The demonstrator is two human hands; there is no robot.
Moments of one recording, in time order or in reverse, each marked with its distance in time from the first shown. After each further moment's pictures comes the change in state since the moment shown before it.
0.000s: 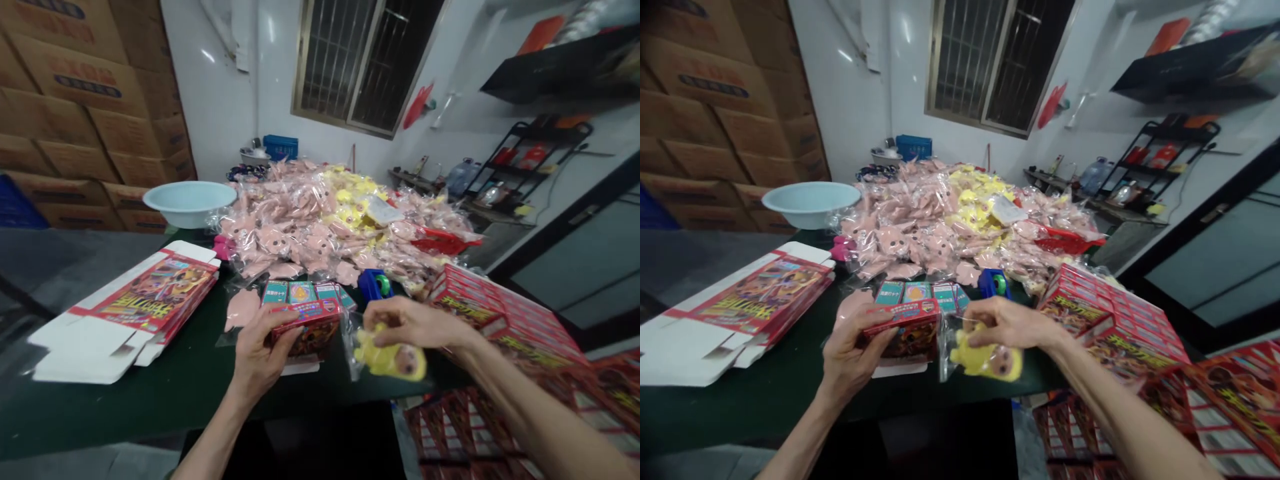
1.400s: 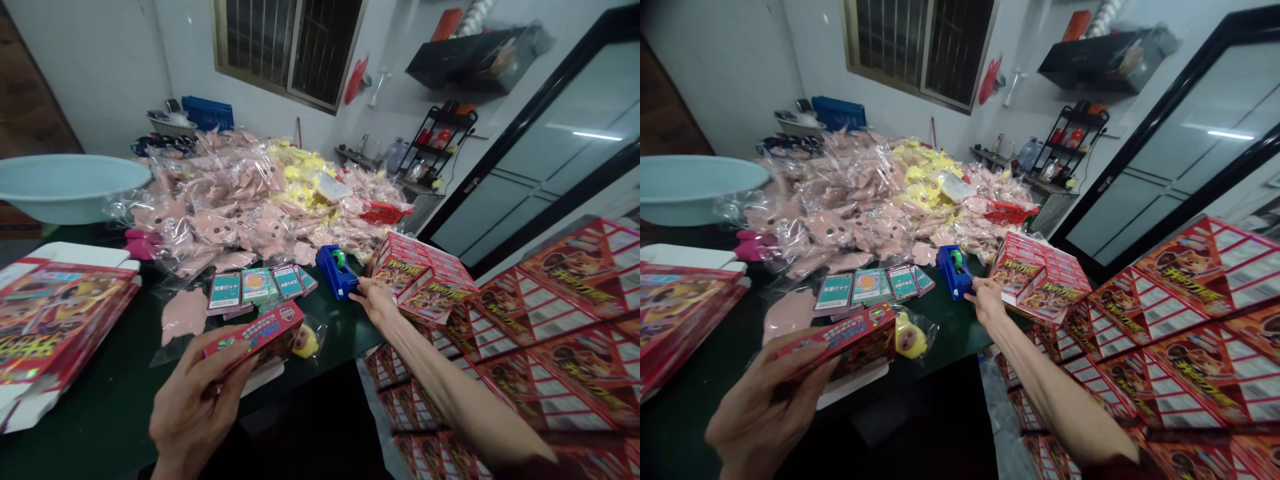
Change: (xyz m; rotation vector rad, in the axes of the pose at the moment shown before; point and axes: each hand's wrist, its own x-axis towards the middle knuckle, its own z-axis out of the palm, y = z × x) left_hand -0.022 0.018 -0.022 0.061 -0.070 0.070; right_hand 0.004 0.108 0.041 0.707 1.299 0.540
